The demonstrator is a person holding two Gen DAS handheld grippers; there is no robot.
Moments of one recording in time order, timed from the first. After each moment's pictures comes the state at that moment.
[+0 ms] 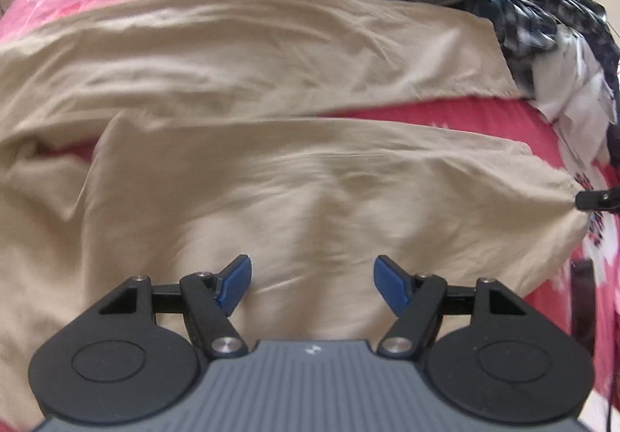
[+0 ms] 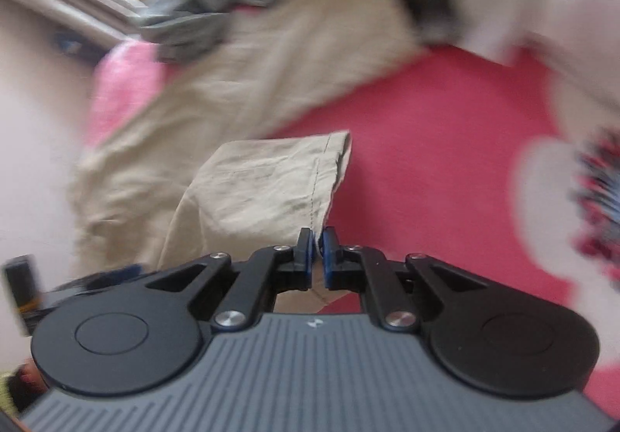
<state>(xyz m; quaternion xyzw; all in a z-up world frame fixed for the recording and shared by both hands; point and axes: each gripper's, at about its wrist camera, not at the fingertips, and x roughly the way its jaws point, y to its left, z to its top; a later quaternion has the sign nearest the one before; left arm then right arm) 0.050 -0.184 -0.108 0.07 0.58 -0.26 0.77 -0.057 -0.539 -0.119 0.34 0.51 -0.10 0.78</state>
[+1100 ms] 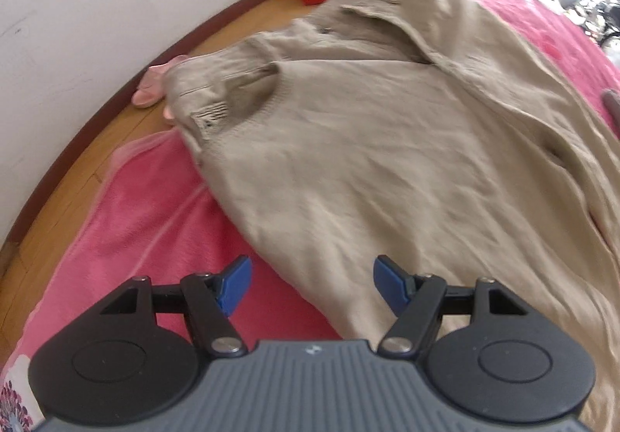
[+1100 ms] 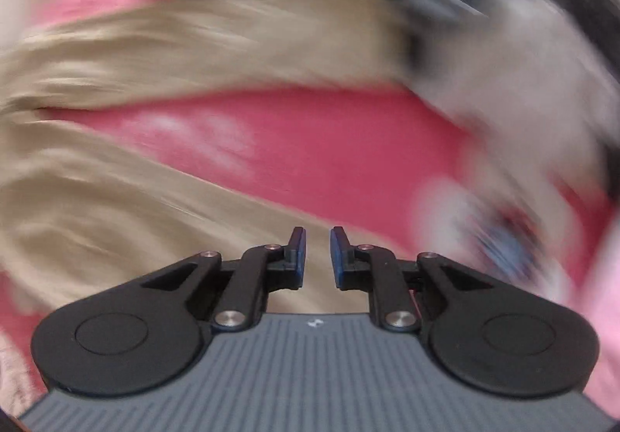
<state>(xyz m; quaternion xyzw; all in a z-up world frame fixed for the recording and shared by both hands) 0.064 0.135 -0.122 -0.12 0.57 0.15 0.80 -0.020 -0.412 -0.085 0.07 0.53 -0.03 0.85</state>
